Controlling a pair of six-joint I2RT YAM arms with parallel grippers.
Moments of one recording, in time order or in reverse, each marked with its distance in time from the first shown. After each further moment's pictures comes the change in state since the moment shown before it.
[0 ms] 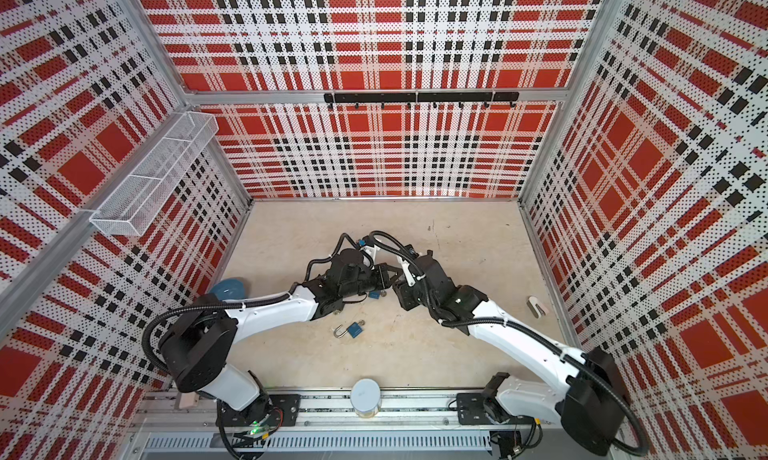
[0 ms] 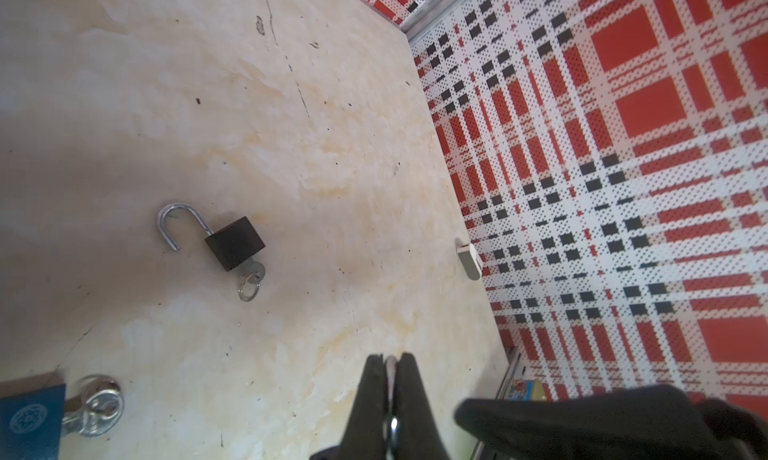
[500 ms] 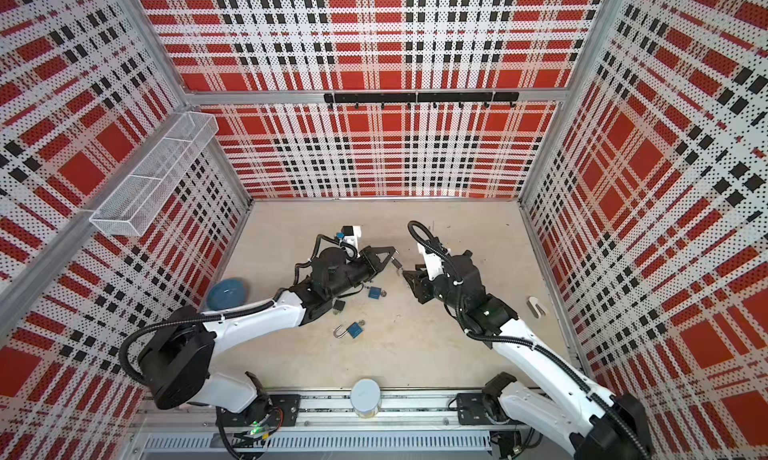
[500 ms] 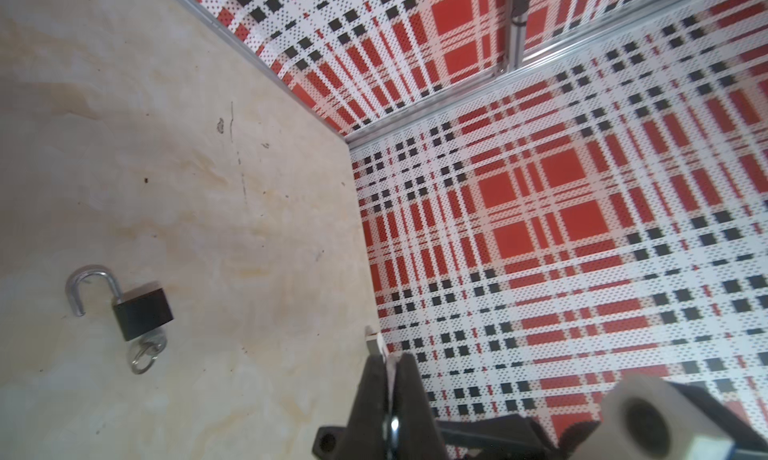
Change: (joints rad) left arm 0.005 -0.133 -0.042 0.202 -0.145 -0.264; right arm -0.171 -0.181 -0.127 0.219 -0.245 -0.024
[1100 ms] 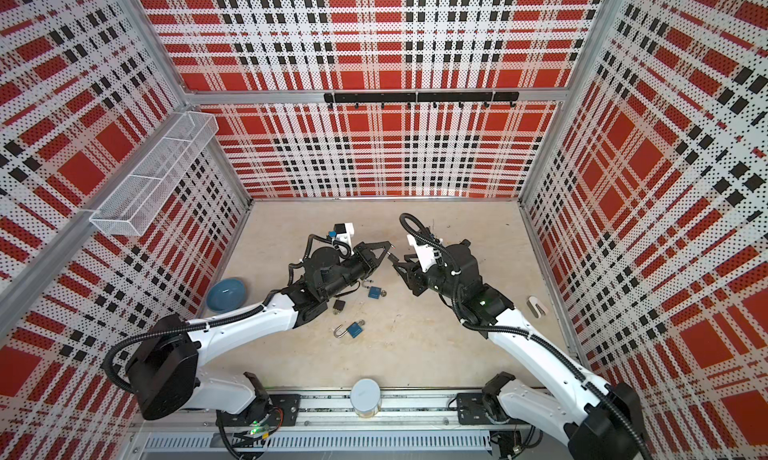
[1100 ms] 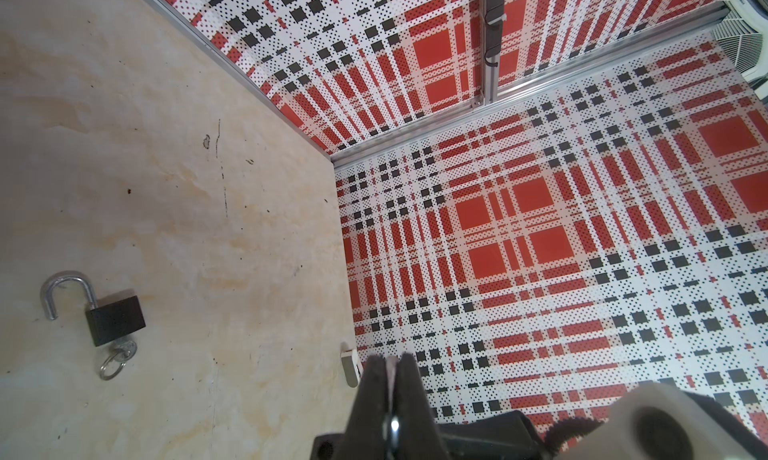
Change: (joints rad) left arm -0.011 -0.055 0.000 -0.026 -0.047 -0.048; right arm 0.000 0.074 0.097 0.043 -0.106 -0.075
